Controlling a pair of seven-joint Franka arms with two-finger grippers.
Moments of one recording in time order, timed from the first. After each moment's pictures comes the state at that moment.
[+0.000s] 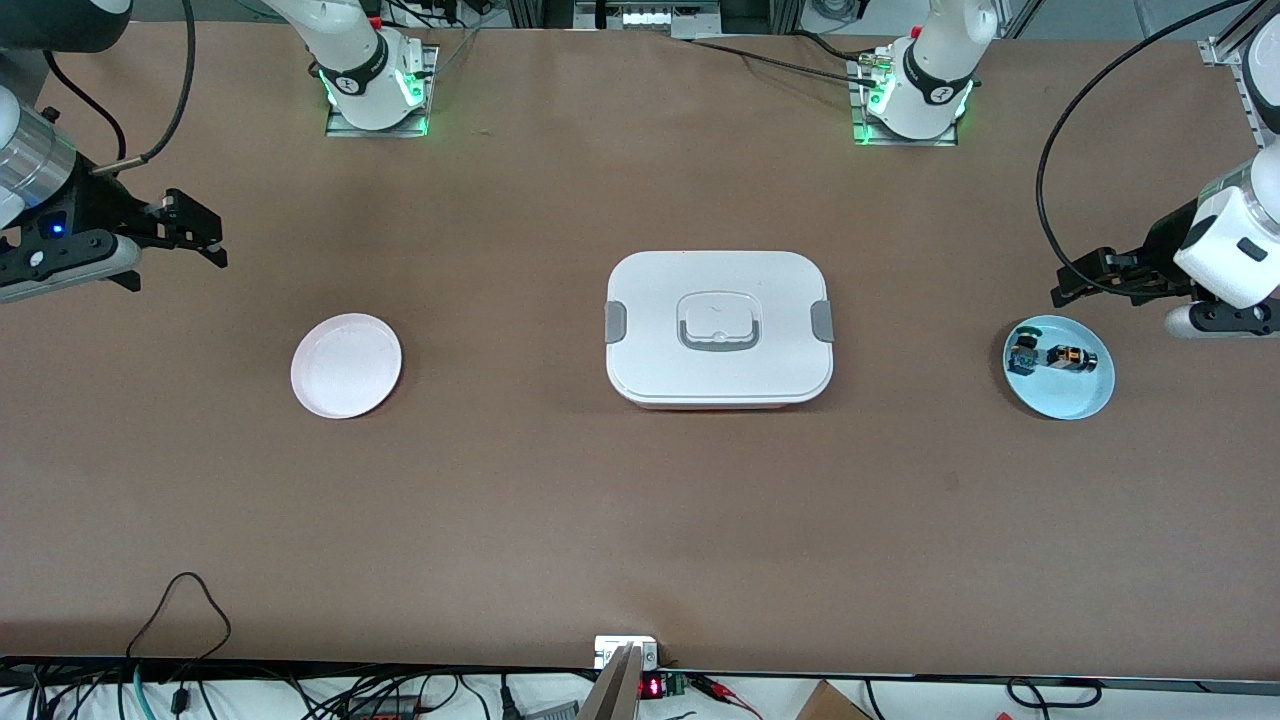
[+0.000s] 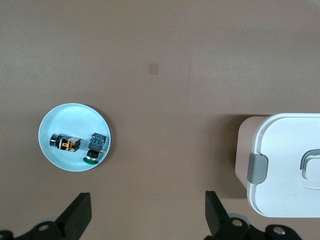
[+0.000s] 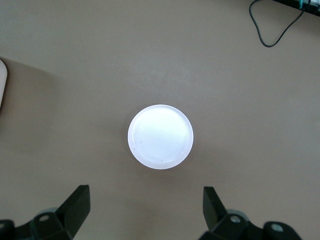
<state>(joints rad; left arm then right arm) 0.07 0.08 -0.06 -1.64 -0.07 1.68 -0.05 0.07 0.01 0.00 -1.67 0.02 1.72 -0.25</state>
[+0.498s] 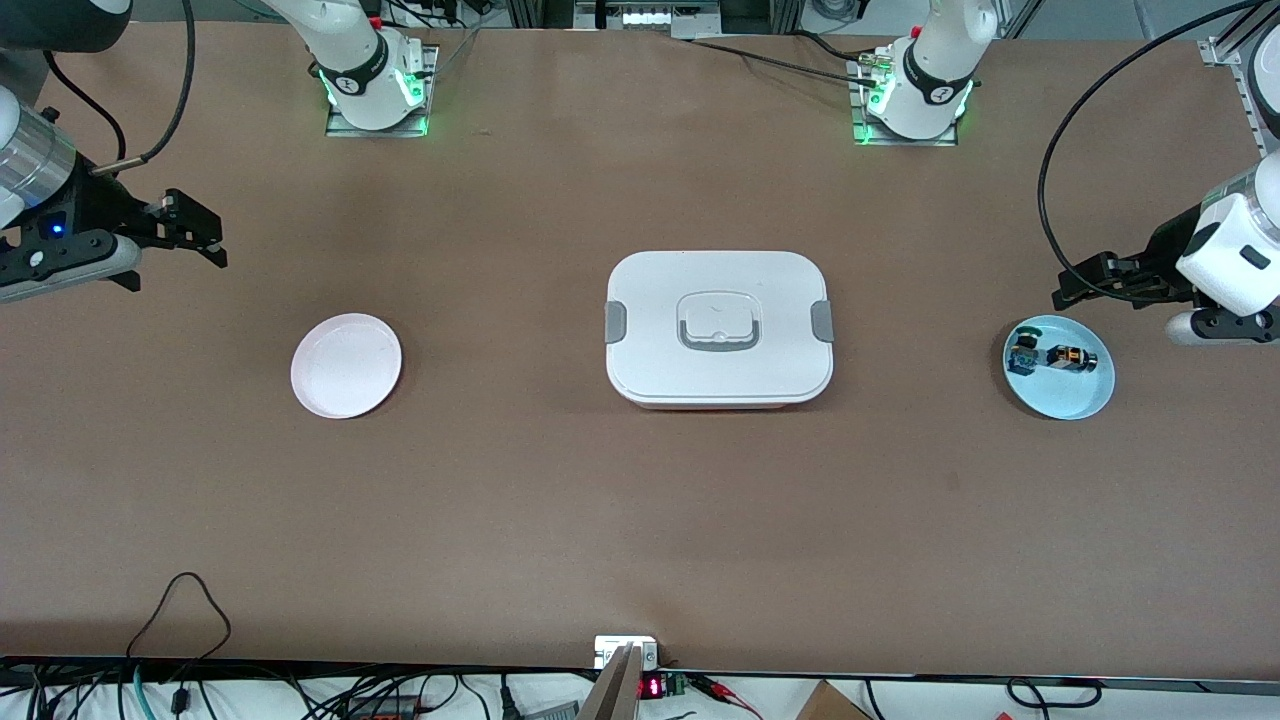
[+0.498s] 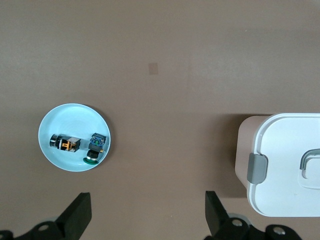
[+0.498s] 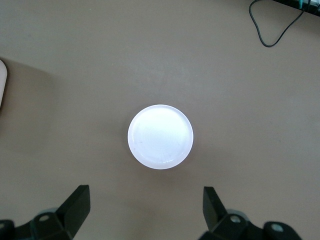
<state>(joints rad) 0.07 0.10 -0.06 -1.62 -0.06 1.67 -0.04 0.07 0.01 0.00 -1.67 0.02 1.72 -0.25</state>
